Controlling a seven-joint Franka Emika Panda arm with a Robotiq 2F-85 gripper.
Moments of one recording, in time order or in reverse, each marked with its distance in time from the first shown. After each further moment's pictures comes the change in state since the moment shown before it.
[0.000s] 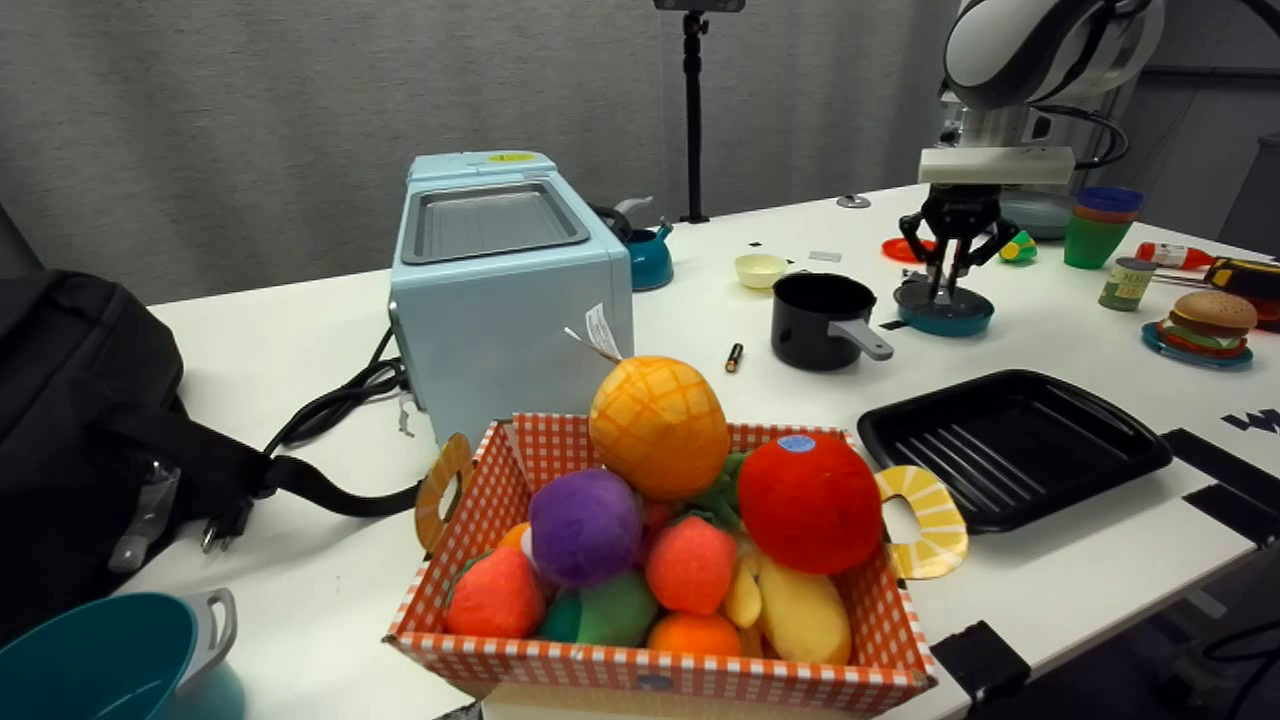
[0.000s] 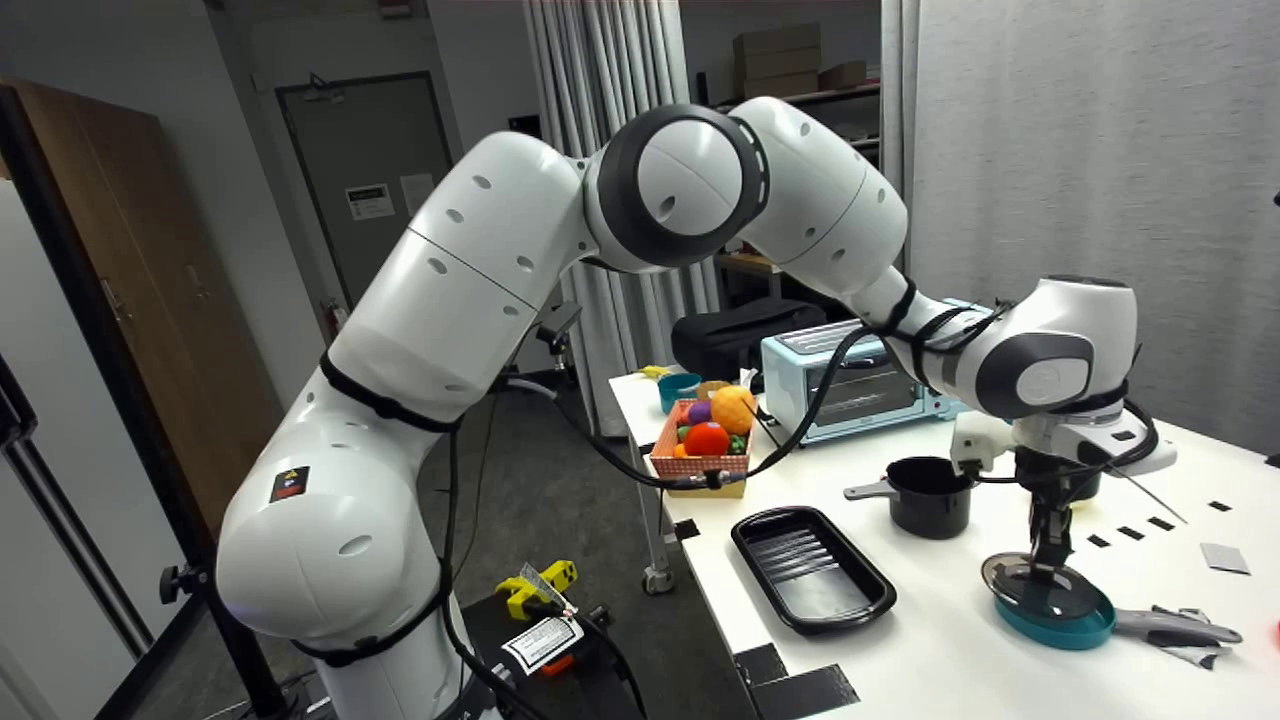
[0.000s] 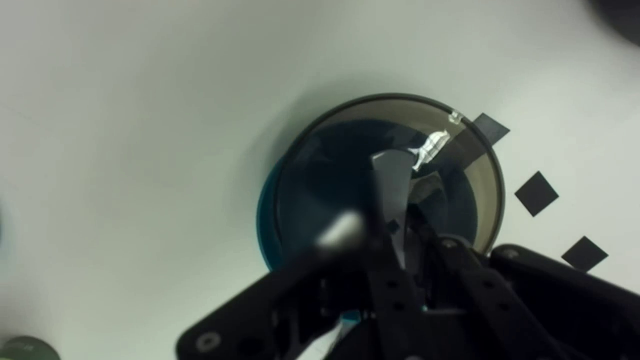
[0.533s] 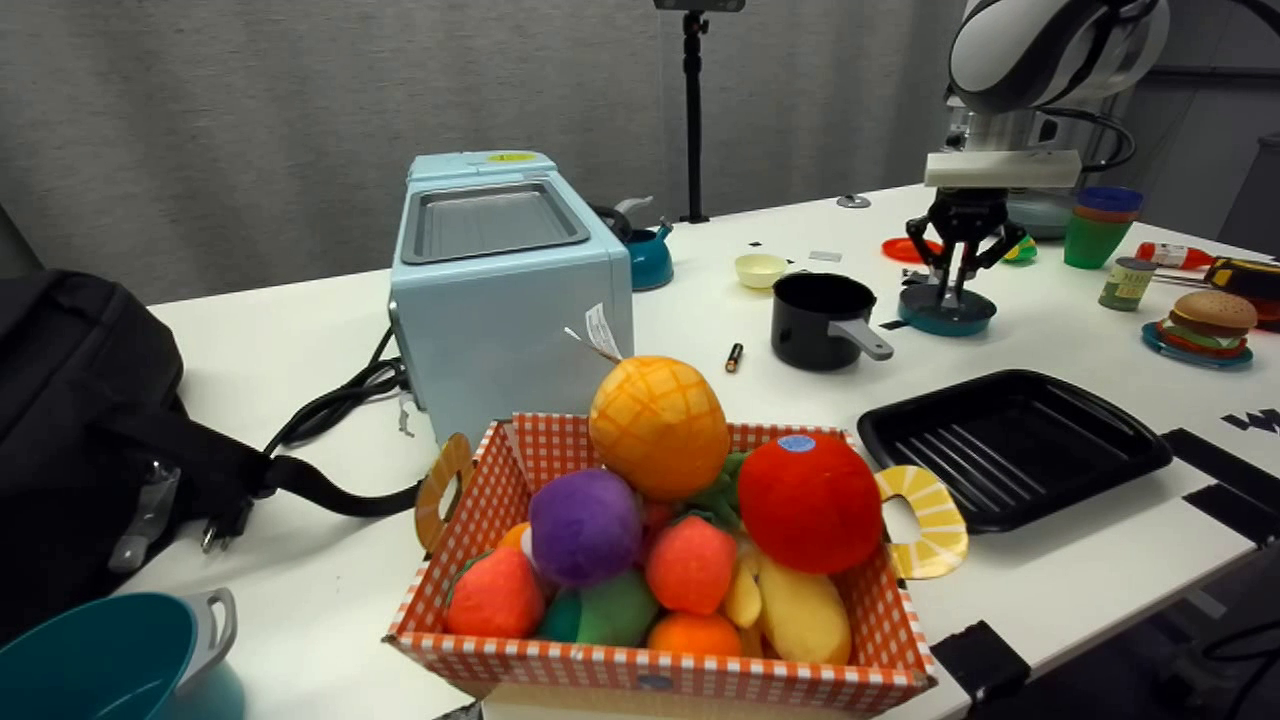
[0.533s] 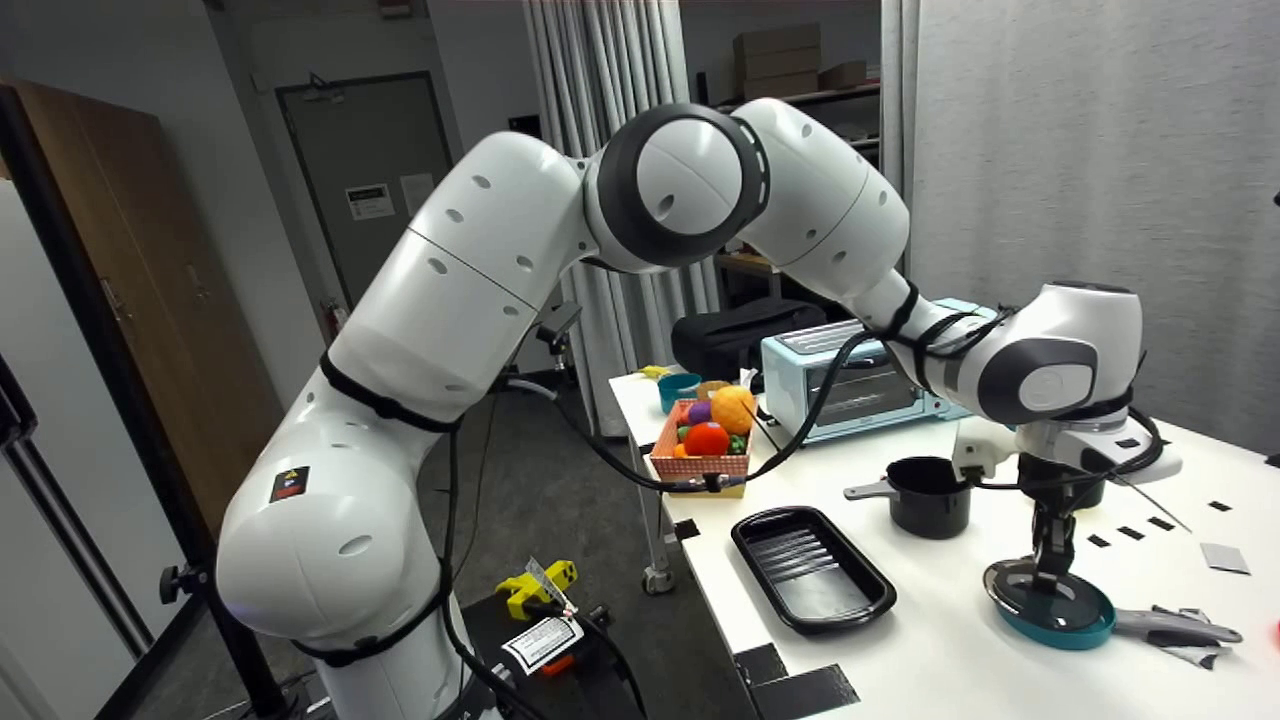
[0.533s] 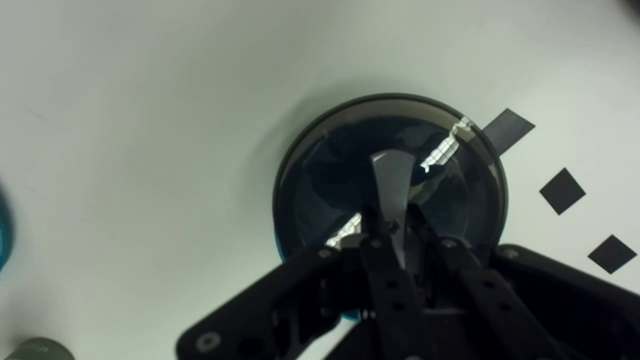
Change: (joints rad) arm 0.000 0.001 -0.011 -0.010 0.000 0.000 0.001
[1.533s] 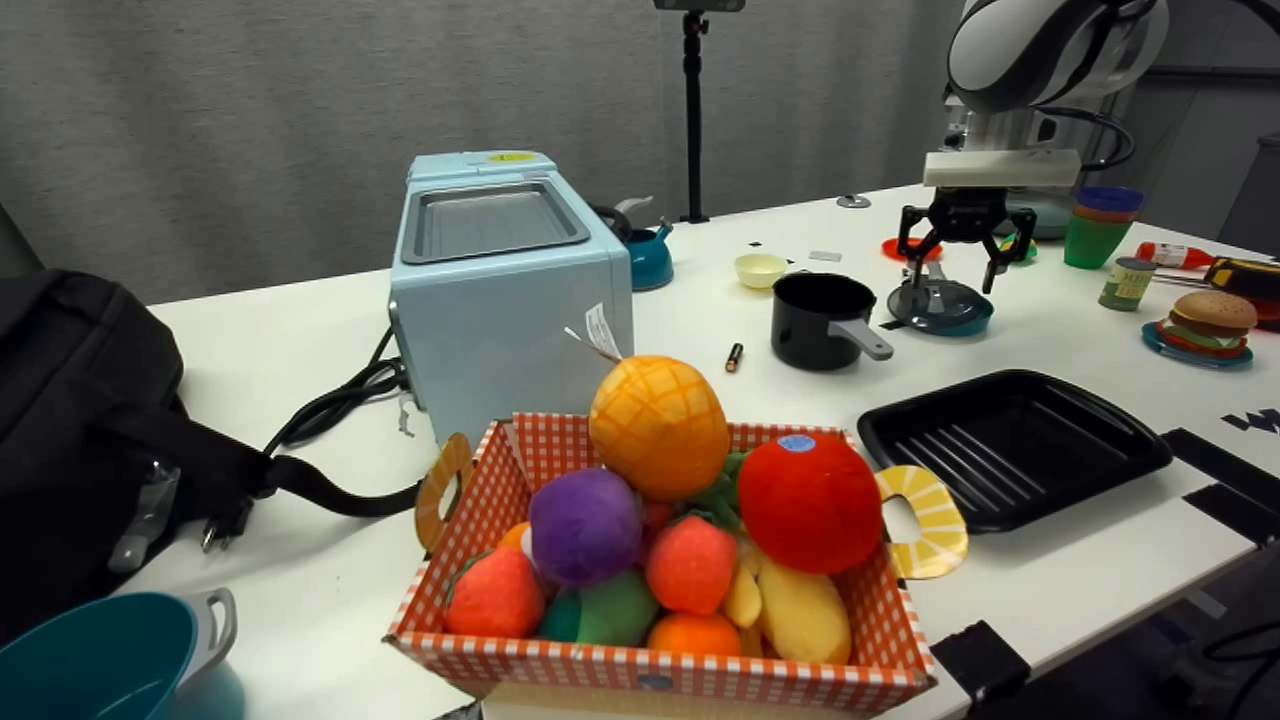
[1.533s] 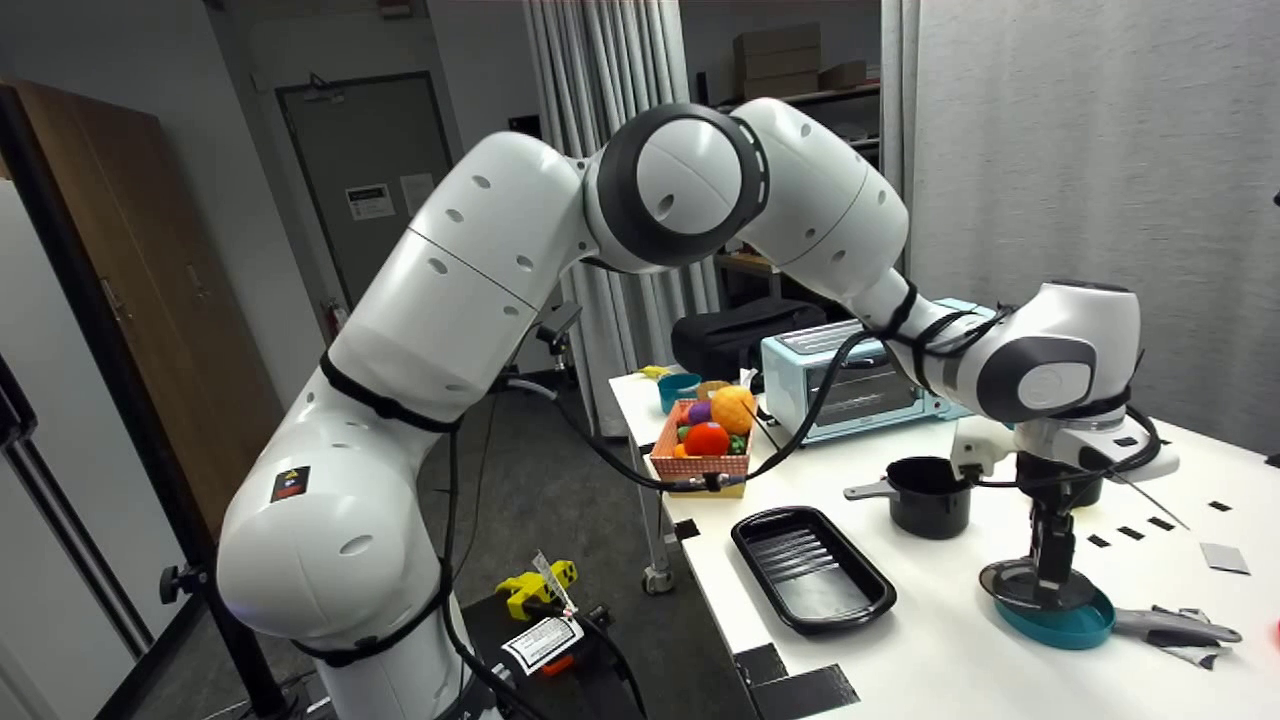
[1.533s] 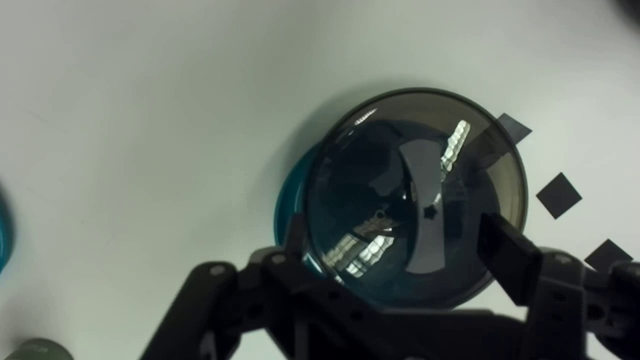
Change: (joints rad) arm 0.004 -0.001 -0.001 0.002 0.000 -0.008 0.000
